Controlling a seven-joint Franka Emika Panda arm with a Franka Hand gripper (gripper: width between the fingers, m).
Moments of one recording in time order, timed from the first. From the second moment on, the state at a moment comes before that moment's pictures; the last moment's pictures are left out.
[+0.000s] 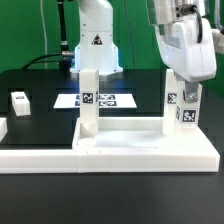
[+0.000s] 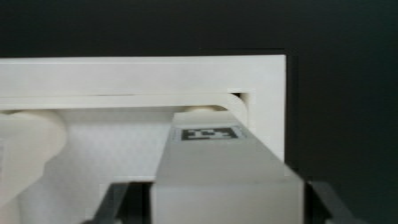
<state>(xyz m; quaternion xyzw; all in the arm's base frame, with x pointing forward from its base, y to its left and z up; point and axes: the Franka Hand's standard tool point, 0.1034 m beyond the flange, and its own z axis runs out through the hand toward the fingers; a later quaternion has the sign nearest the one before) 0.663 0.095 0.105 -0.65 0.75 0.04 0.10</state>
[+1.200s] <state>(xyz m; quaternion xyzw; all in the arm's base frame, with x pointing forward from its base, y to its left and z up) 0.665 0.074 0.148 -0.62 0.77 0.02 0.15</state>
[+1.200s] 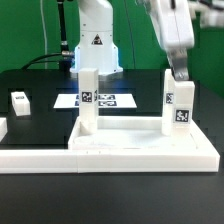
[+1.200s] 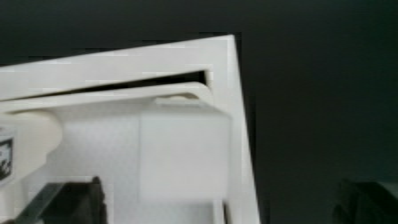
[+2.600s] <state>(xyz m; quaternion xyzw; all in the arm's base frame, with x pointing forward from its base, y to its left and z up) 0.639 0.032 0.159 -0.84 0.52 -0.04 0.15</state>
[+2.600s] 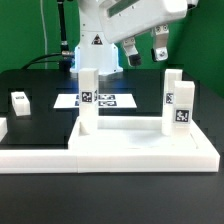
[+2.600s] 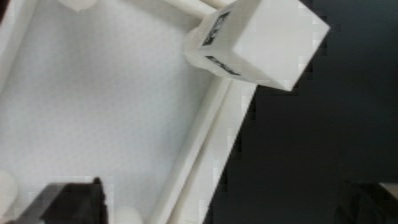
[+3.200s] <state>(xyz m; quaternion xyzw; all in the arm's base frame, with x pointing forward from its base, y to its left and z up) 0.579 -0.018 0.162 -0.96 0.23 -0.04 0.13</state>
